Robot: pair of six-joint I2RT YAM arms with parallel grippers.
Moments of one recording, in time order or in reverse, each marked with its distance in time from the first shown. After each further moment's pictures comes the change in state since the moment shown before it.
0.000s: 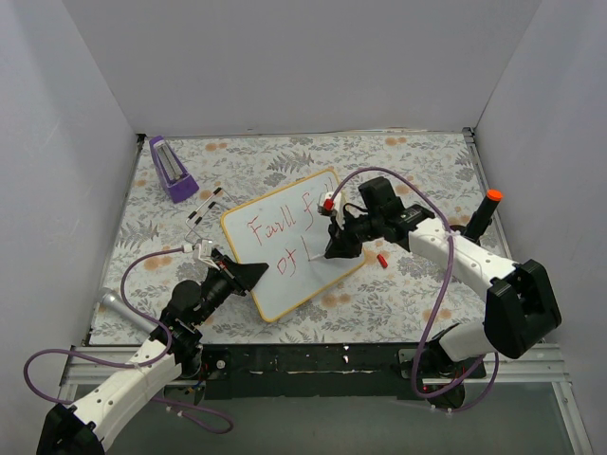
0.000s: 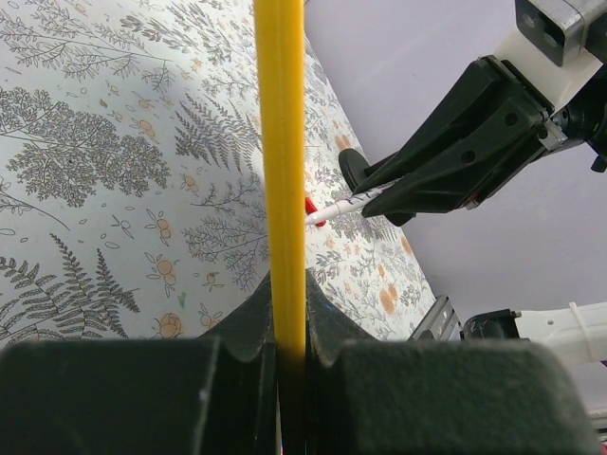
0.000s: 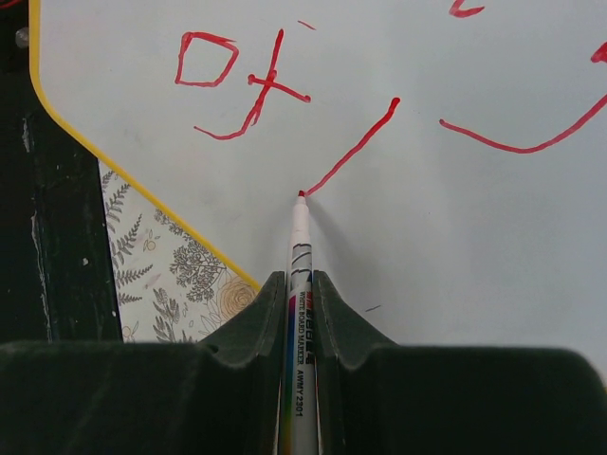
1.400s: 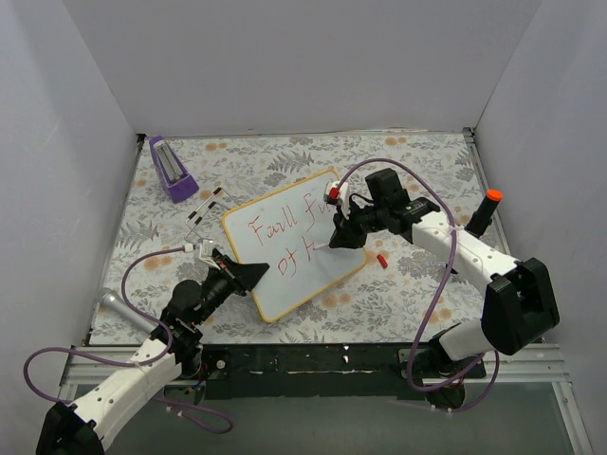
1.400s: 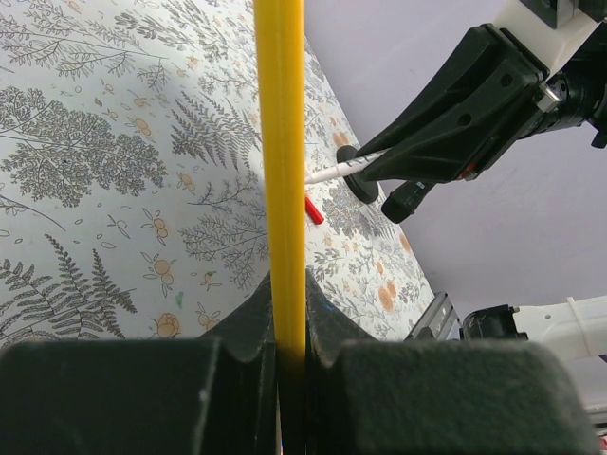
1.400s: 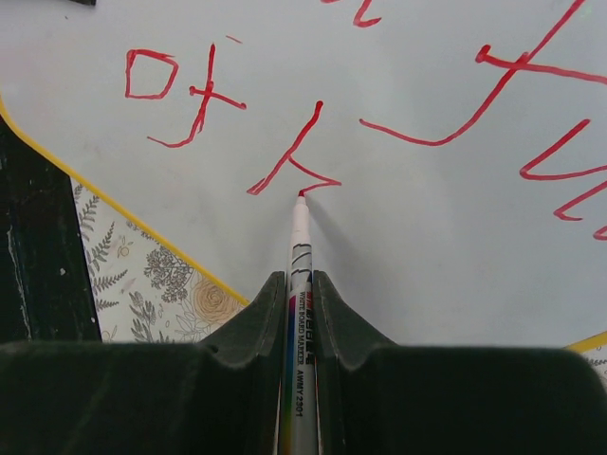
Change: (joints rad) left arm 0.000 0.012 0.000 0.014 0.009 0.003; right arm -0.057 0.018 0.053 -0.021 0.018 0.004
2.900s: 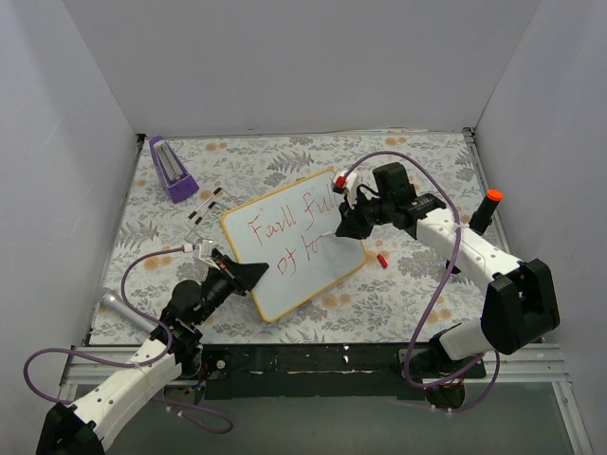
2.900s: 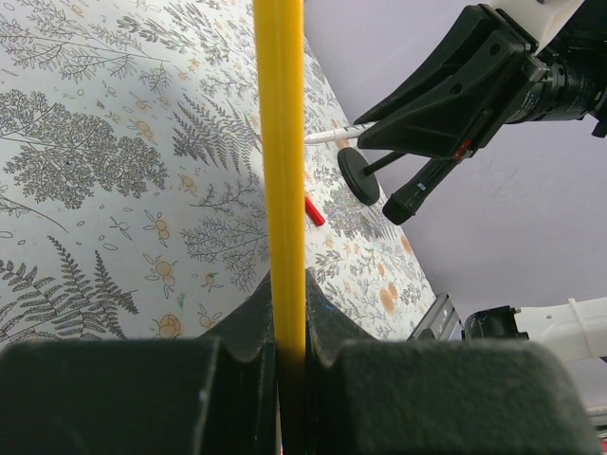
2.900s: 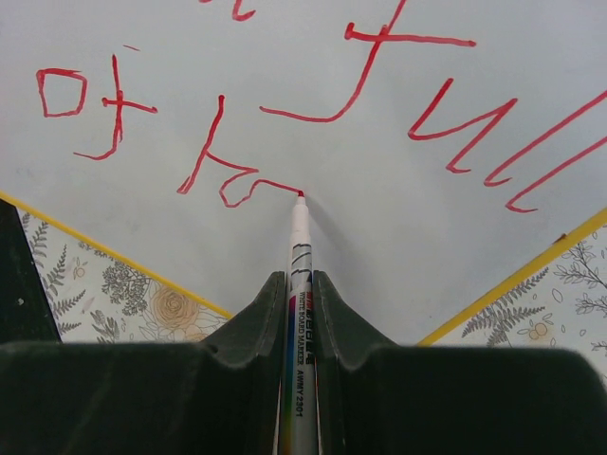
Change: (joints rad) left arm 0.000 -0.002 0.000 0.000 -0.002 0.003; right arm -0.045 -0.001 0.016 0.020 0.081 0.046
